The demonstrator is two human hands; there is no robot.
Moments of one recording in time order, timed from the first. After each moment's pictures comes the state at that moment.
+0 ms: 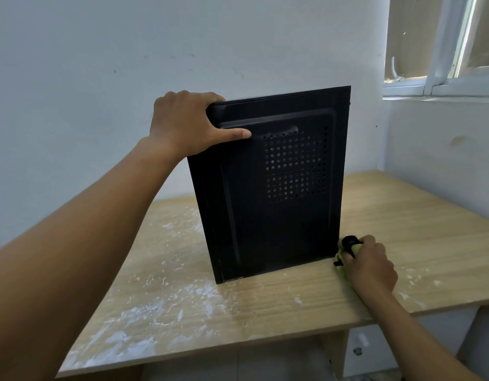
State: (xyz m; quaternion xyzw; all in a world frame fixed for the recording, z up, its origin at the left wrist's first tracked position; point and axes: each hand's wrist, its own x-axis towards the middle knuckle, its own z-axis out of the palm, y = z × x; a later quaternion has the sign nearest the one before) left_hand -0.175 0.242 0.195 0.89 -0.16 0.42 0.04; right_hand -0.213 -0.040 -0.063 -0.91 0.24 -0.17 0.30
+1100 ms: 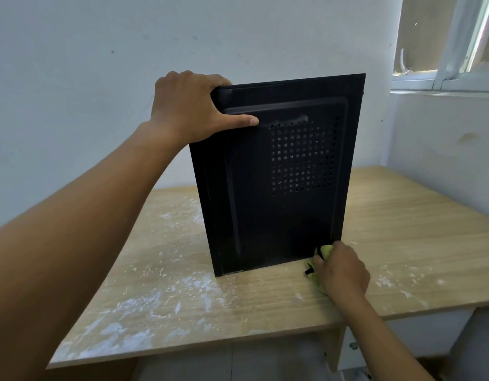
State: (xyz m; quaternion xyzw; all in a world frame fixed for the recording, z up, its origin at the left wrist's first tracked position) left_hand -0.169 0.244 0.194 0.88 -0.17 0.44 0.02; right_hand -0.217 0.010 -0.063 -0.93 0.21 -0.15 0.28
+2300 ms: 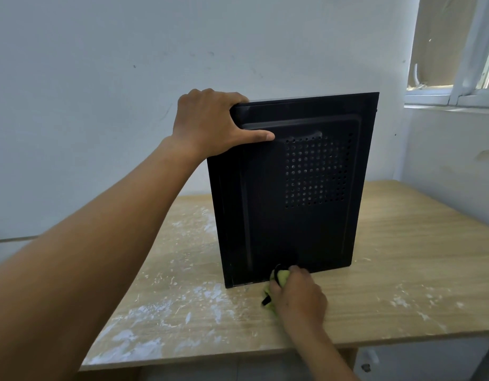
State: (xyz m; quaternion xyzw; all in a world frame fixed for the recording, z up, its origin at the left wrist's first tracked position) left_hand -0.170 0.243 0.195 0.89 -0.15 0.43 0.02; right_hand -0.240 0.099 -0.060 -0.94 0.11 -0.12 0.30
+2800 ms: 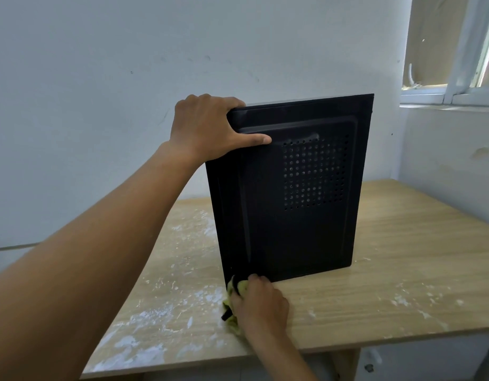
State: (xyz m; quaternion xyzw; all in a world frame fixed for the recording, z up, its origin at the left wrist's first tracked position) left_hand -0.172 0.242 0.195 0.90 -0.15 0.42 0.02; right_hand -0.249 0.152 -0.056 -0.95 0.02 -0.08 0.30
